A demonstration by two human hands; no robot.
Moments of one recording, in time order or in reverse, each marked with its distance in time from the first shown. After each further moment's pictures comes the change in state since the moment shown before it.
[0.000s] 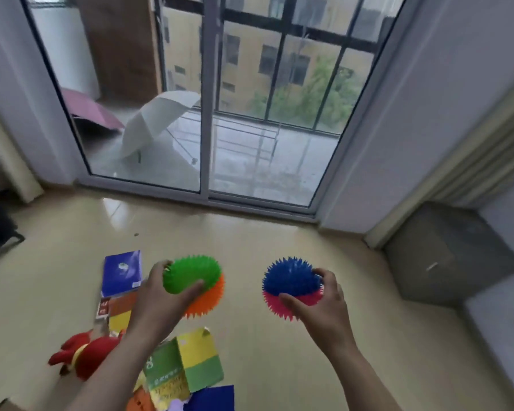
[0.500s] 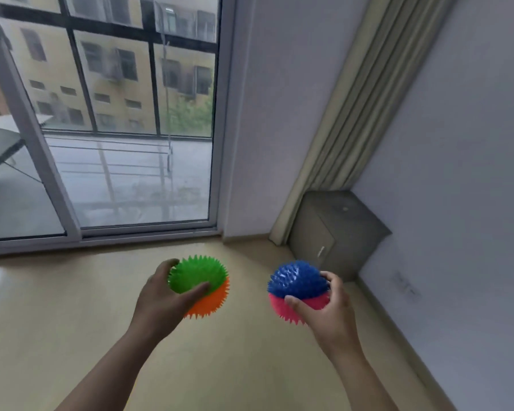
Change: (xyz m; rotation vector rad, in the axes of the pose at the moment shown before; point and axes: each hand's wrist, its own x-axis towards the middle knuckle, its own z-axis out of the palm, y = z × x) left_hand -0.045 0.231 0.368 0.028 -0.259 0.292; right_hand 0.083 0.217 -0.338 0.074 0.412 0.115
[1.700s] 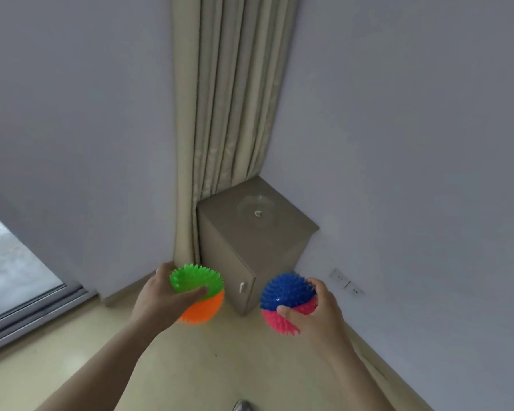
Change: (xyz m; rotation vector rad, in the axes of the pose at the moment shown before) left_hand 0.436 0.228 0.498 0.253 -0.505 0.058; right_hand 0.520 0.214 -0.142 -0.047 0.138 0.403
